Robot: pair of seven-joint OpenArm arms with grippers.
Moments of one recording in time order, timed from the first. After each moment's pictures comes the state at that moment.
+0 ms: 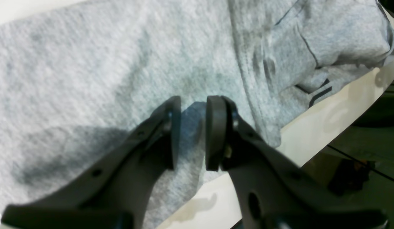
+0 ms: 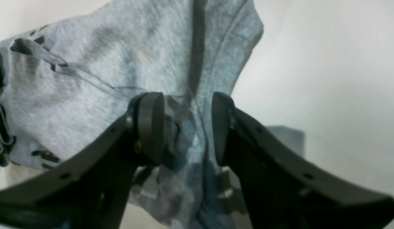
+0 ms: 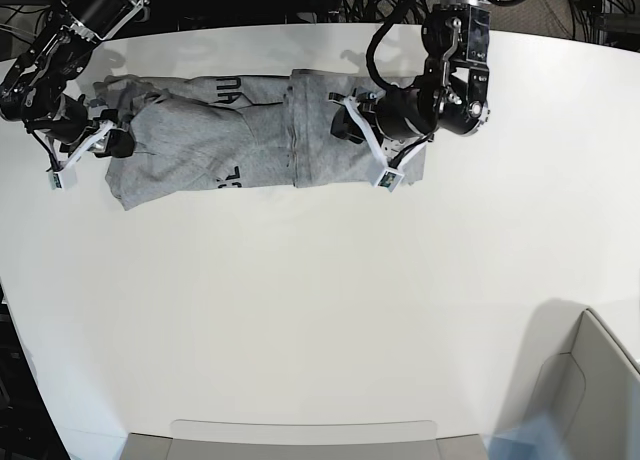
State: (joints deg) left arm 8.8 -0.8 3.7 103.0 -28.8 -16.1 71.2; right arm 0.7 9.9 46.6 87.5 38.5 44.7 -82.3
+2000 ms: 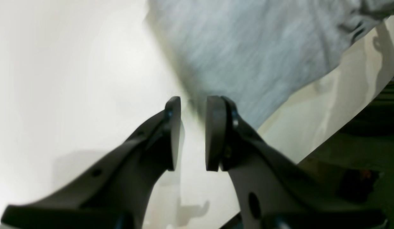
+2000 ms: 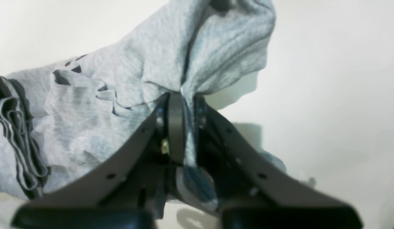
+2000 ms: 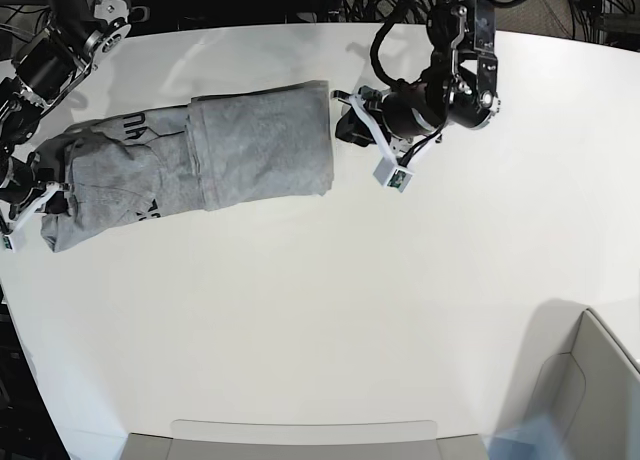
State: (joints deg) left arm 11.4 -0.7 1.0 108.9 -29.2 -16.1 71.8; right arm 16.9 21.2 44.0 78.8 27.8 44.7 -82.4
